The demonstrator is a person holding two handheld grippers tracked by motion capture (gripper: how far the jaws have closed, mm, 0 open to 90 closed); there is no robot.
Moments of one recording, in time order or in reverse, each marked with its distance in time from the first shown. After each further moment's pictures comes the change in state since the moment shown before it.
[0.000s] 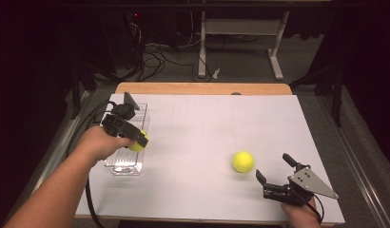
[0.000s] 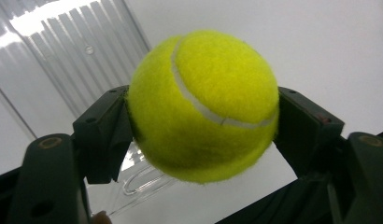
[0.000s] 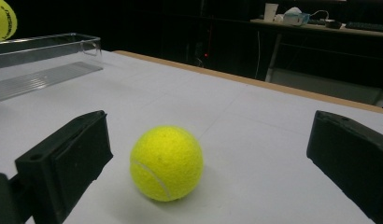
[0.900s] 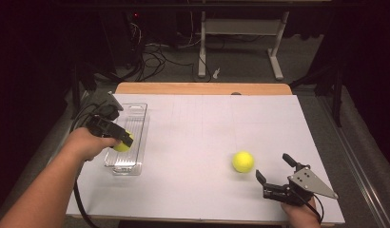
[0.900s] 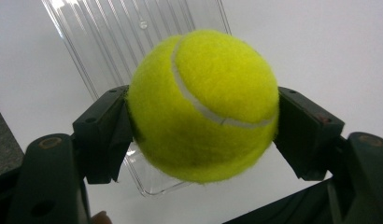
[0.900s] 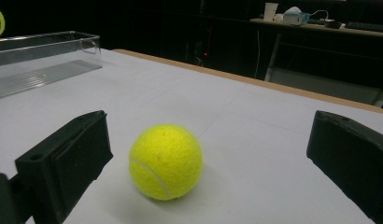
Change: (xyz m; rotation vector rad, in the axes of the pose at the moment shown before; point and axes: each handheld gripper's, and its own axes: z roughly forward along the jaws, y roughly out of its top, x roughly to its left) left arm 0.042 0.009 -0.001 -0.017 0.056 -0.076; right arm 0.000 -0.001 0.001 0.004 -0.002 -0.008
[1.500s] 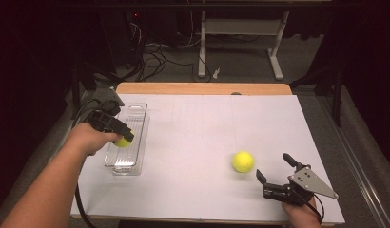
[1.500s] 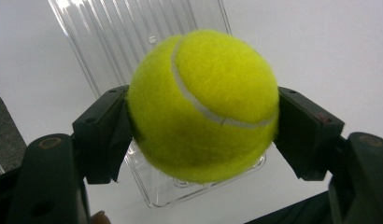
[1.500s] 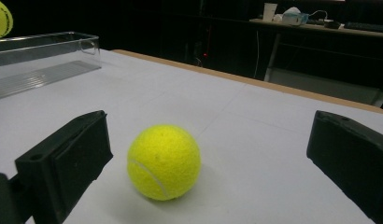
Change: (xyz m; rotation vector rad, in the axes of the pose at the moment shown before) left arm -0.004 0.013 0.005 -0.008 0.023 -0.010; right arm -0.001 0.000 0.000 -0.002 -0.001 0.002
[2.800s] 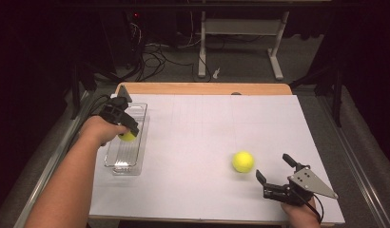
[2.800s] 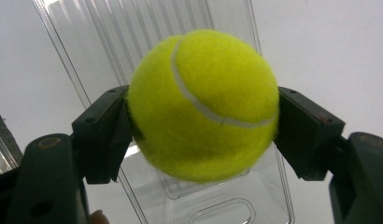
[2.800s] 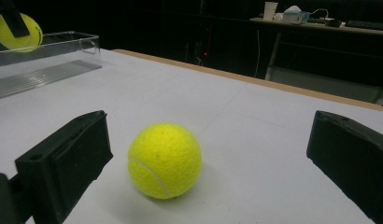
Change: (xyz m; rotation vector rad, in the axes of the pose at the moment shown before) left arm -0.004 0.025 0.046 0.022 0.073 -0.011; right arm 0.000 -0.002 0.001 0.003 0.003 0.008
